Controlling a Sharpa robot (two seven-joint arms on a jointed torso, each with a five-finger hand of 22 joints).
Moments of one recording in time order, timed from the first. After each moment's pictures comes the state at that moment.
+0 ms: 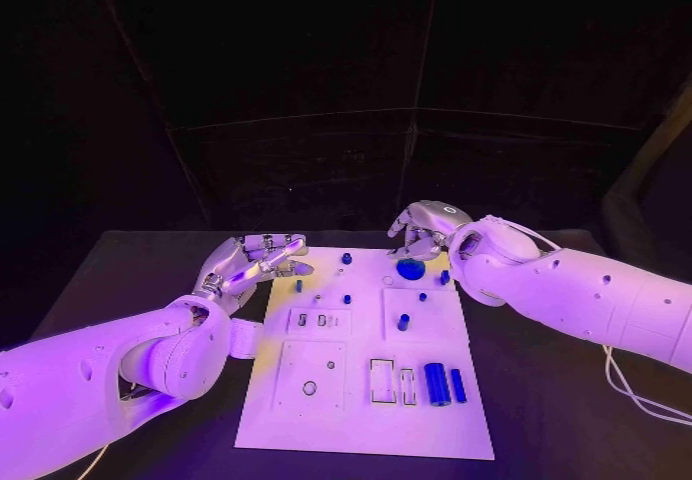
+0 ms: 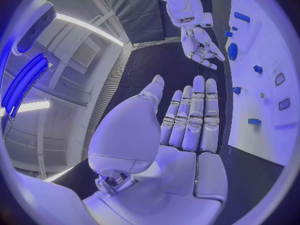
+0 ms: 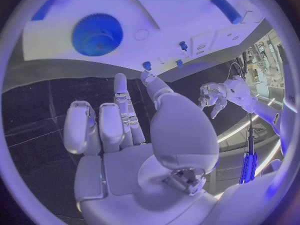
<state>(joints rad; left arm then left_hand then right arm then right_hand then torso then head) 1.21 -0.90 -0.09 1.68 0.02 -0.40 0.55 1.34 -0.04 0.08 0.08 0.04 0.96 0.20 0.12 0.07 1.07 0.15 0.12 0.07 1.17 0.10 0.21 0.18 0.17 0.99 0.21 0.24 0.10 1.24 -0.68 0.06 1.25 -1.55 -0.35 -0.11 1.16 -0.14 0.23 -0.06 0.25 0.97 0.14 0.08 0.07 1.39 0.04 0.31 0.21 1.47 -0.03 1.29 0.98 0.08 1.36 0.09 1.44 1.25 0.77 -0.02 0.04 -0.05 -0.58</state>
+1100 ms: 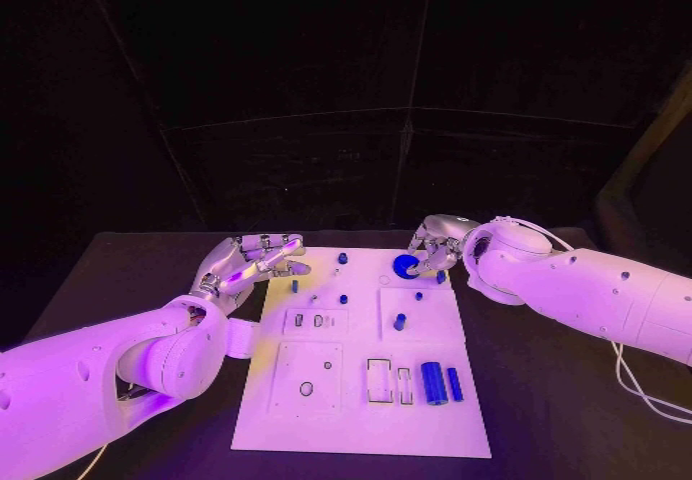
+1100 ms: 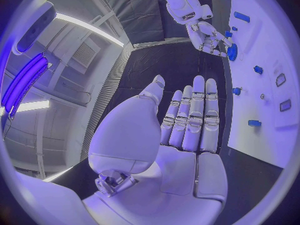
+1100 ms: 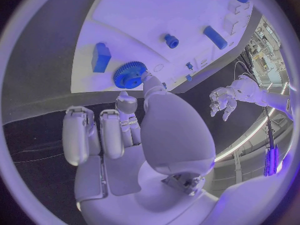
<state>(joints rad) 1.21 -0.90 -0.09 1.66 0.02 -0.39 0.55 1.34 -0.03 0.08 0.08 0.04 0.96 0.20 0.12 0.07 1.07 0.15 0.12 0.07 1.17 0.10 0.21 0.18 0.17 0.99 0.21 0.24 0.10 1.24 -0.72 0.06 1.26 -1.49 -0.15 -0.22 1.34 -0.13 -0.01 0.18 0.29 0.92 0.15 0.11 0.07 1.31 0.06 1.01 1.02 1.47 -0.02 1.47 1.31 0.05 1.44 0.09 1.50 1.31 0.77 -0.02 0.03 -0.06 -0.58</state>
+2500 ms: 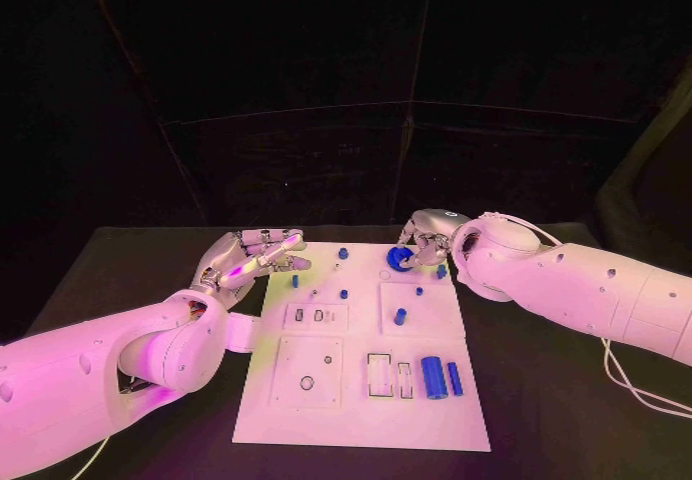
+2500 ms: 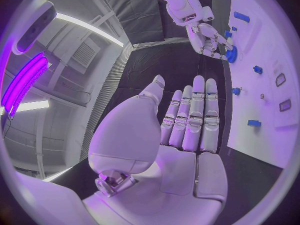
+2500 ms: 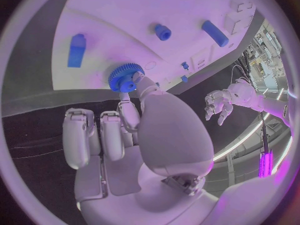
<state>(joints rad) 1.21 -0.90 -0.09 1.66 0.02 -0.39 0.54 1.34 -0.03 0.08 0.08 0.04 0.97 0.21 0.12 0.07 1.07 0.15 0.12 0.07 1.17 0.10 0.21 0.18 0.17 0.99 0.21 0.24 0.10 1.24 -0.69 0.06 1.27 -1.54 -0.18 -0.21 1.42 -0.04 0.17 0.11 0.22 1.01 0.14 0.16 0.07 1.40 0.03 1.21 1.24 1.47 -0.04 1.50 1.31 0.03 1.47 0.08 1.53 1.31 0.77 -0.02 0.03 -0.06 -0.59</state>
